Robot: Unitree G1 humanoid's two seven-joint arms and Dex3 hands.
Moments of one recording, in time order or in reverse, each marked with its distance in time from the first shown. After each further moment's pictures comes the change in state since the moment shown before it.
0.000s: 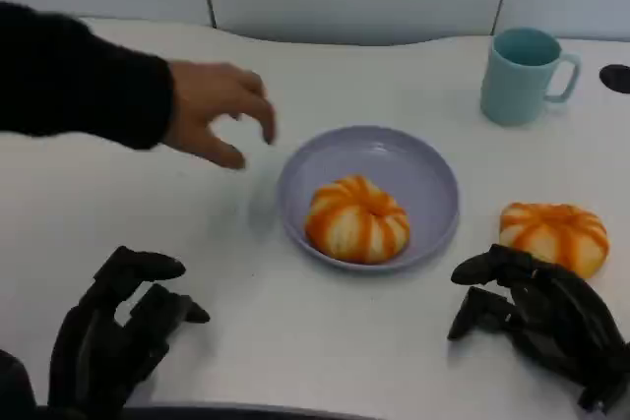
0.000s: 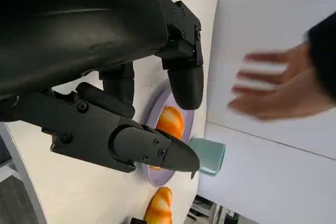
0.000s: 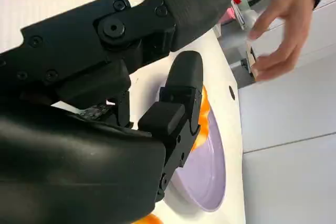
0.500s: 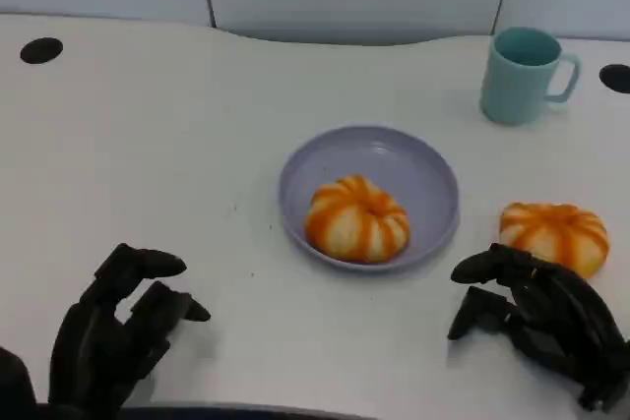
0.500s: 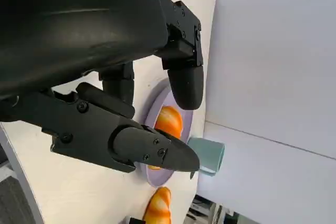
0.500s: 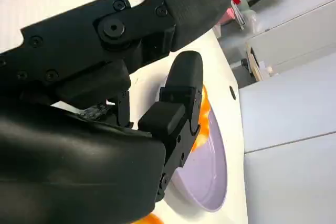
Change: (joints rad) left arm -0.002 0.000 -0.001 -0.007 0.000 0.002 0.000; right arm 0.007 0.000 0.002 -0.022 0.001 0.026 -0.003
